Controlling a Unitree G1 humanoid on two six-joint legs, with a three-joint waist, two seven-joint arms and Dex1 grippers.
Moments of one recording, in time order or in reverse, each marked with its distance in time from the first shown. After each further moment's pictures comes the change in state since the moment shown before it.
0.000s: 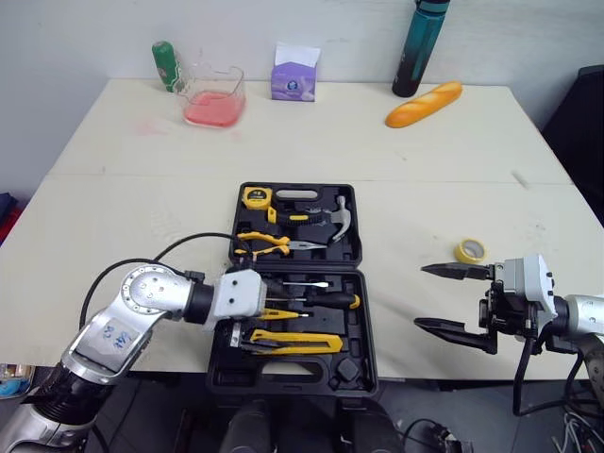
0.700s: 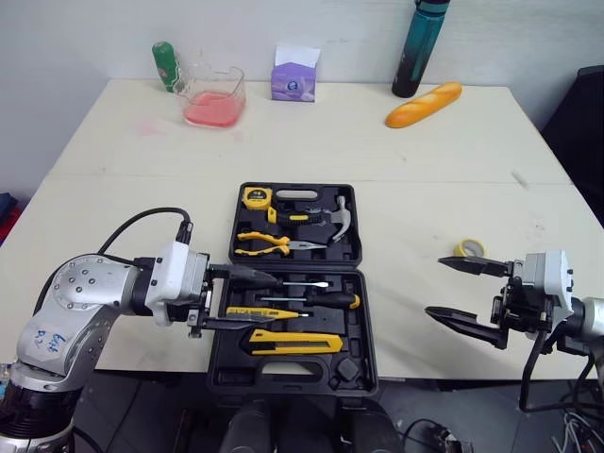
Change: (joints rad) left arm 0.092 -0.012 0.247 -0.044 -0.262 -0.030 -0.076; right arm 0.011 0.023 -0.074 0.023 0.015 0.000 -0.027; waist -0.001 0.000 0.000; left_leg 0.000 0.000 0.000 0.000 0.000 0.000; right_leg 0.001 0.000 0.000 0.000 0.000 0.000
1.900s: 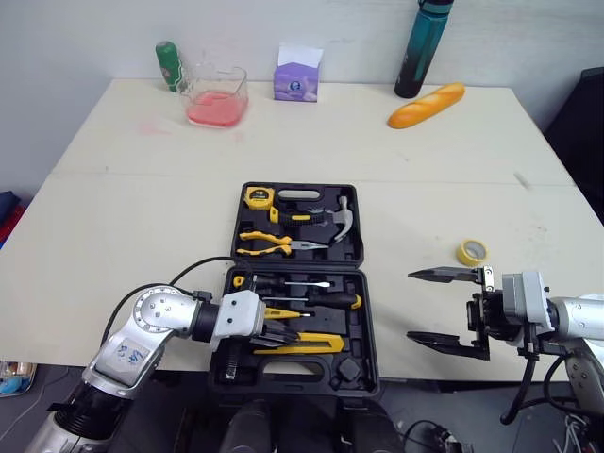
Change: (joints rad) left arm 0.002 -0.084 -0.311 0.170 0.349 -0.143 0.023; right arm -0.054 0.052 0.120 0.016 -0.044 -0.177 0.158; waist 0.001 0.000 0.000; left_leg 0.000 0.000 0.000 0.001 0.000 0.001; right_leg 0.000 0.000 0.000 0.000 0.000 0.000
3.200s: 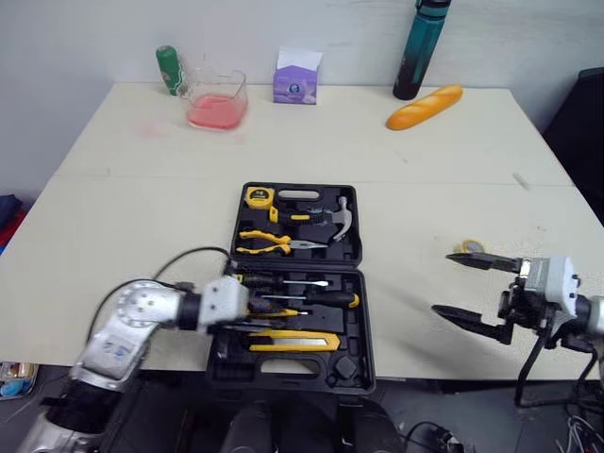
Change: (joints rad) left arm 0.016 0.037 0.190 0.067 -0.099 -0.067 0.039; right arm 0.048 -0.063 -0.172 0.128 -0.047 0.002 -0.125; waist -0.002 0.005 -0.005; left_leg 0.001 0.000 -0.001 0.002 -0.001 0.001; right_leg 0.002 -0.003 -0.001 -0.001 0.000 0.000
